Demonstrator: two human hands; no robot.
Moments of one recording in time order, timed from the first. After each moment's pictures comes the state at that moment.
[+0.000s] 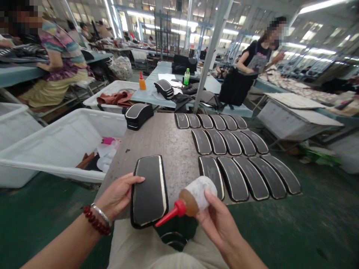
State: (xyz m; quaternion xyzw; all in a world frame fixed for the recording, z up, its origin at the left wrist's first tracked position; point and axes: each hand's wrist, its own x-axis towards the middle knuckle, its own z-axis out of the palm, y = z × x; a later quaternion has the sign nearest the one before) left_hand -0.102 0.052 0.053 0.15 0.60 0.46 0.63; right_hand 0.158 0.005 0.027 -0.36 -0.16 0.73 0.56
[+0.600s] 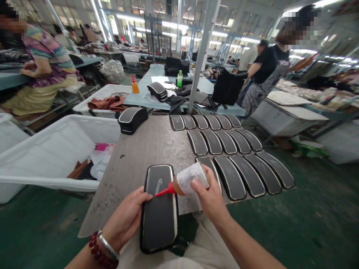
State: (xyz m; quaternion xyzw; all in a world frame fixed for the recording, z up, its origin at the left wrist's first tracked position) left_hand -0.060 0.026 0.058 0.18 0.55 0.42 0.70; right_hand 0.161 0.051 0.013 -0.43 -0.48 0.50 0.58
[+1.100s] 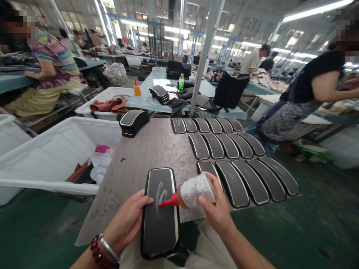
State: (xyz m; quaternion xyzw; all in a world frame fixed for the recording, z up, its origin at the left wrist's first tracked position) left_hand -0.063 0.037 0.054 0.16 0.54 0.43 0.71; right_hand 0.164 0.041 0.033 -0.39 -0.41 0.58 0.59
